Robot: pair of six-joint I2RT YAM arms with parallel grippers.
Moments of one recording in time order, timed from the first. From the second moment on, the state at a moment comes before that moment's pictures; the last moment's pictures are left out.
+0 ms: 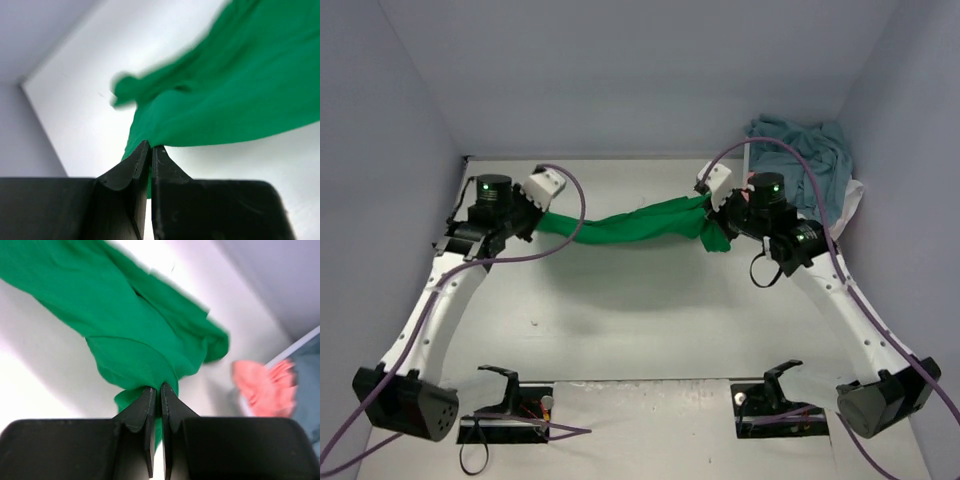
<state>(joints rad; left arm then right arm) -0.21 1.20 1.18 -0.65 0.13 0.52 0.41 1.19 1.19 -0.57 -0.22 -0.47</state>
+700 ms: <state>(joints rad) -0.21 0.92 1.50 -0.76 0.09 0.30 0.36 0.86 1.34 -0.59 -0.25 -0.39</state>
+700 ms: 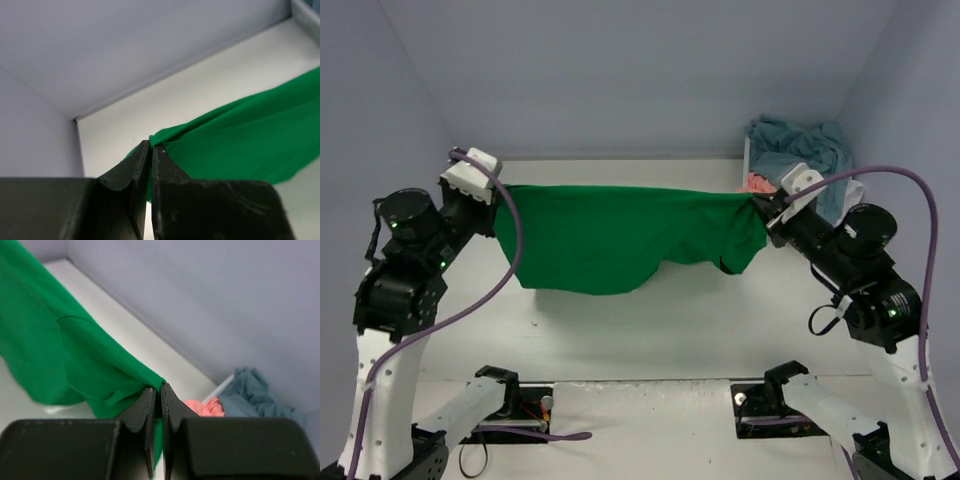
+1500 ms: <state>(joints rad) -0.20 0.85 1.81 -0.86 0.16 0.21 0.34 0.92 1.71 -0.67 -0.43 -0.32</state>
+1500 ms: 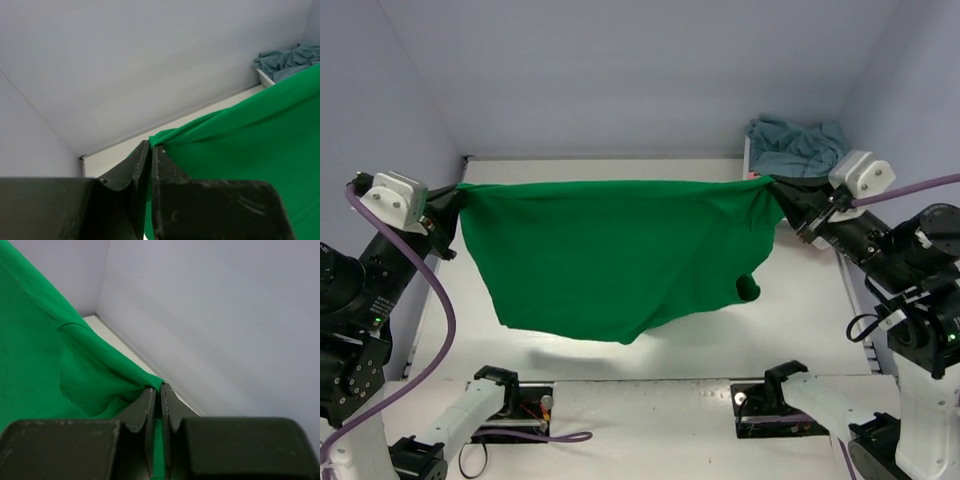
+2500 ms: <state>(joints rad) -0.17 0.98 1.61 -0.66 0.19 0.22 0.34 1.07 1.64 -0.52 -0.35 -0.37</state>
